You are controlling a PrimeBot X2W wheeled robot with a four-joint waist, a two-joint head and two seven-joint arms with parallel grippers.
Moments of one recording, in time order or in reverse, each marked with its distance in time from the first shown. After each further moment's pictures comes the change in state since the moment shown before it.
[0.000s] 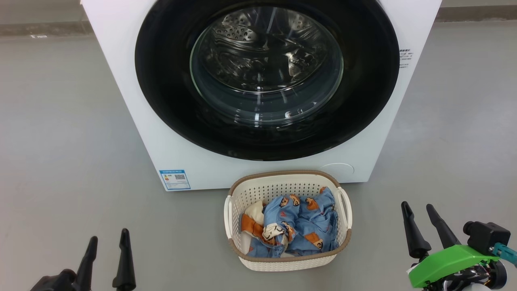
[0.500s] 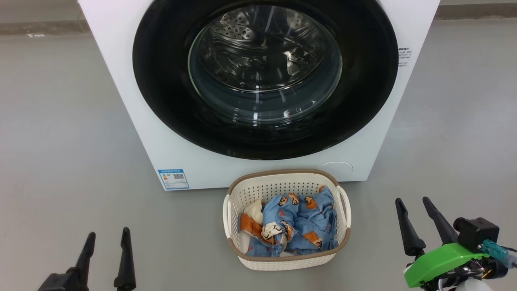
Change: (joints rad) left arm -0.007 0.002 0.011 0.011 0.151 -0.001 -0.040; right arm -0.020 -0.012 0.024 0.006 -0.144 0.001 -0.042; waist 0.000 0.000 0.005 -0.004
